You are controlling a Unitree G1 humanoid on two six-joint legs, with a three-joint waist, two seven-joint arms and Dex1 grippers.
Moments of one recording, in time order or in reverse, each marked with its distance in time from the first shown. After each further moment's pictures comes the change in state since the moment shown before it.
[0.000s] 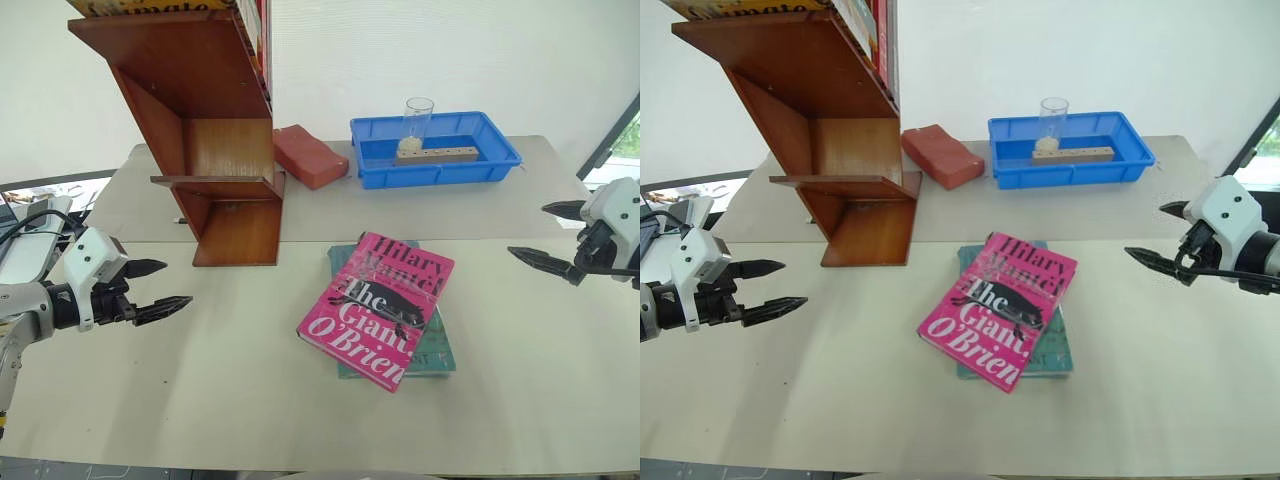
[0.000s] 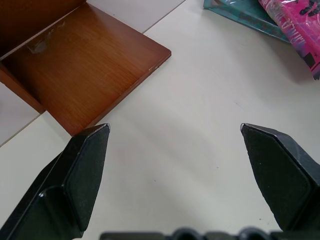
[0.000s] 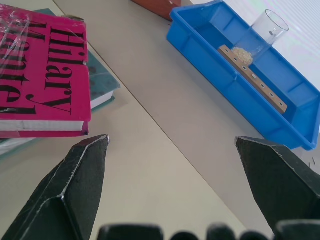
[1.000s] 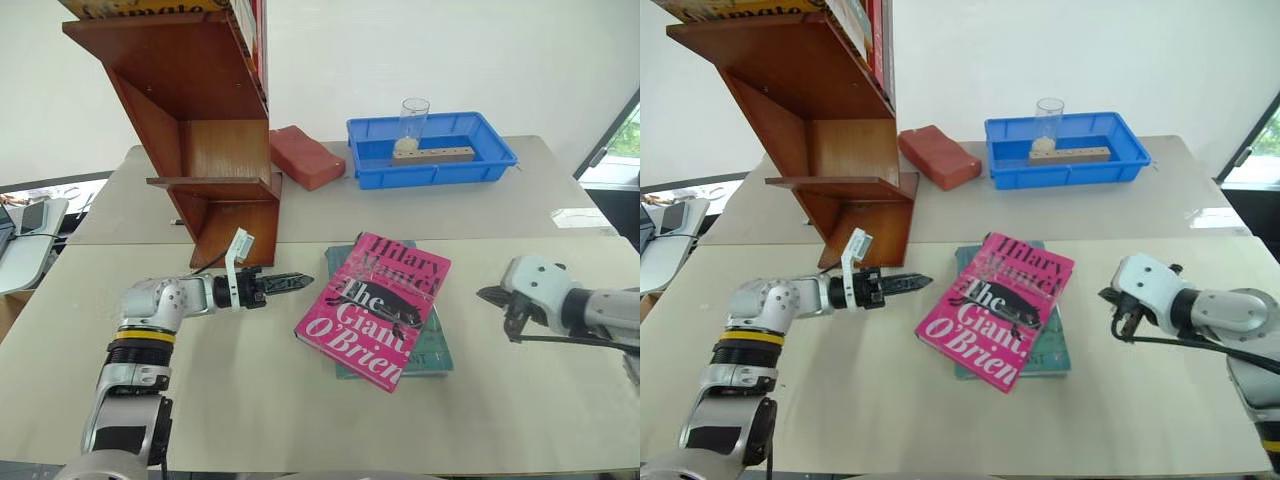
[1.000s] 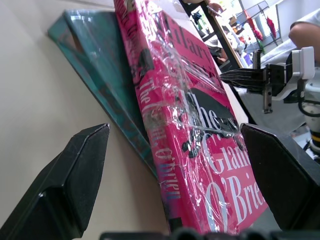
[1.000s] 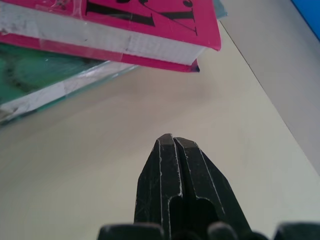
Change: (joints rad) left arm -0.554 -0.586 -0.300 0.495 -0.214 0.568 0.095; right arm 0.165 0.098 0.192 -0.218 -0.194 0.075 -0.072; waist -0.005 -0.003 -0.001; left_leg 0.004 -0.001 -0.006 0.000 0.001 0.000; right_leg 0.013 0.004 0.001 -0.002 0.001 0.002
